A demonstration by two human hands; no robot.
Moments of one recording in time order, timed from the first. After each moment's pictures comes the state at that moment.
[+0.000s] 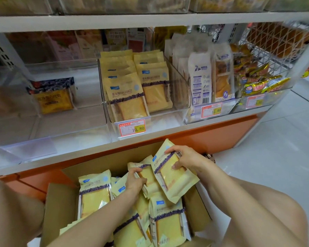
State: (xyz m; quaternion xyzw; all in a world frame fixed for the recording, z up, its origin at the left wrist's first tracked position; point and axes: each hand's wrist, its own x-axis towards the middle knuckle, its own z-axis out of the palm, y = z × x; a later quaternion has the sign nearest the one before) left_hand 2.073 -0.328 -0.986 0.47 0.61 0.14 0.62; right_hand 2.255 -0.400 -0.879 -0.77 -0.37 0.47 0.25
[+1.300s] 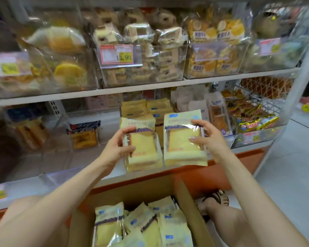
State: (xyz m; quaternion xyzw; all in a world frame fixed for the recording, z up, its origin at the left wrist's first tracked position) left_hand 2.027 -0.263 -0.737 0.67 0.29 0.31 0.60; right_hand 2.276 -0.405 -0.731 -0.62 -0.38 0.28 0.63
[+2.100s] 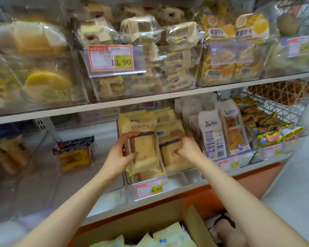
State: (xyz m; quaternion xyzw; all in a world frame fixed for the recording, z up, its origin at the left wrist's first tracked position) left_hand 2.066 -0.187 -0.752 0.78 0.27 0.35 0.43; right_hand 2.295 -0.260 -0.781 -0.81 -0.49 0.09 0.30
